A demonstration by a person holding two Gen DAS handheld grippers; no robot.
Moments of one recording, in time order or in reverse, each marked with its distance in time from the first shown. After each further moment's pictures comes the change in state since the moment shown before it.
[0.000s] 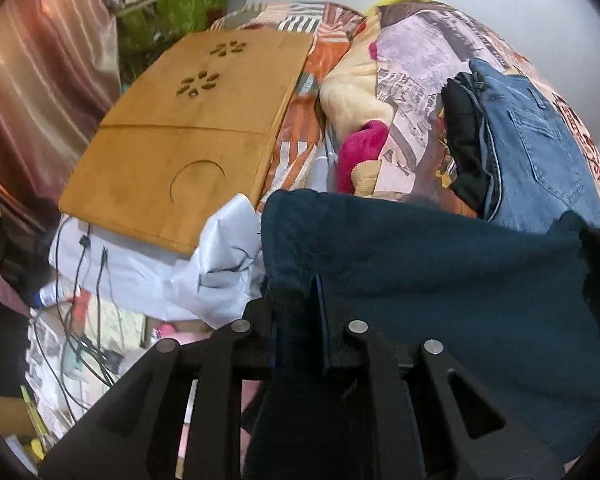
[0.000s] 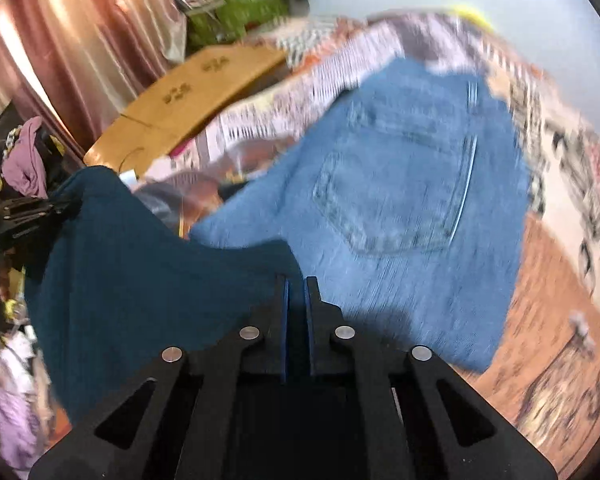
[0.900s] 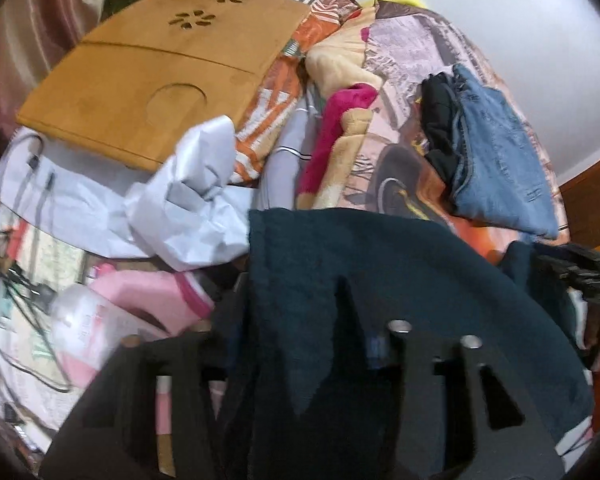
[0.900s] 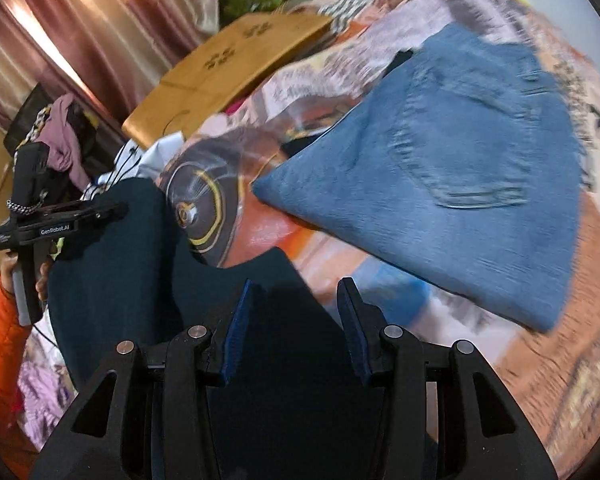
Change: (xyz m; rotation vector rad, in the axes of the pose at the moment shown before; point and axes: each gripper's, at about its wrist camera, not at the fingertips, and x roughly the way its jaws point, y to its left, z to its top) left arm 0.015 0.035 -0.053 -0.152 0.072 -0.282; right arm 0.008 0.031 -0.018 -0.054 0.104 0.152
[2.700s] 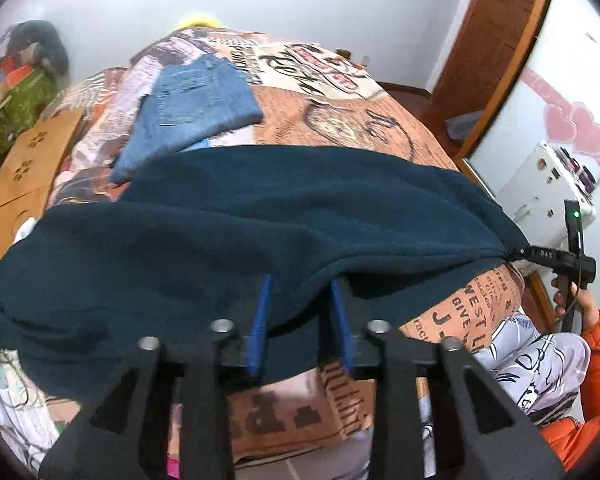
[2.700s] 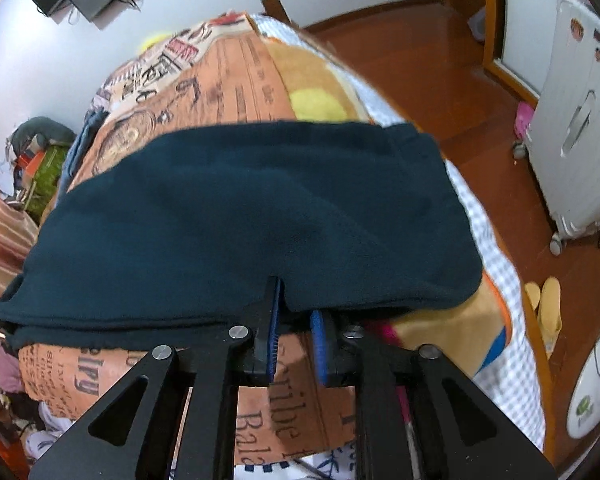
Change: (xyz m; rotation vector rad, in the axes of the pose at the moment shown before) left arm -0.086 -0.316 -0.203 0.589 -0.098 -0.106; right arm -0.201 -0.161 -0.438 0.945 -0.363 -0.348
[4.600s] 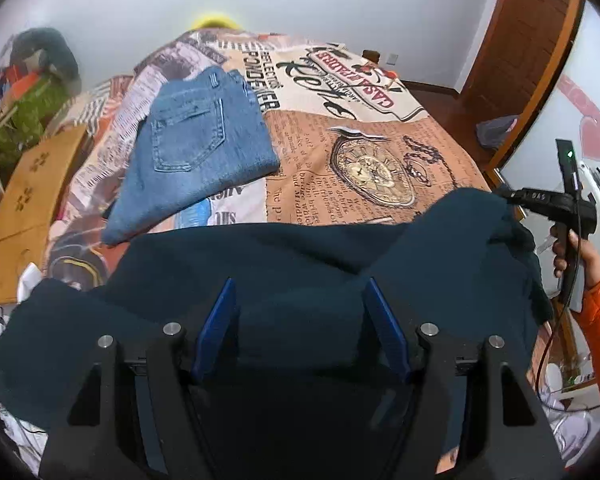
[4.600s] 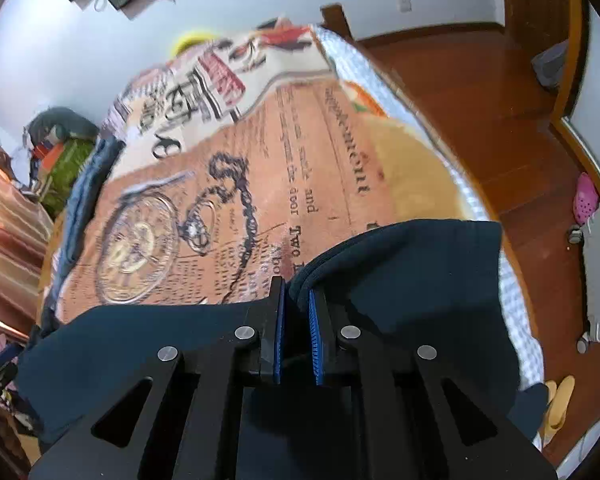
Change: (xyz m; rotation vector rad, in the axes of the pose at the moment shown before) left arm 0.065 -0.002 0.093 0.001 0.030 0.088; right arm 0.060 0.063 0.152 -0.125 -0.033 0.093
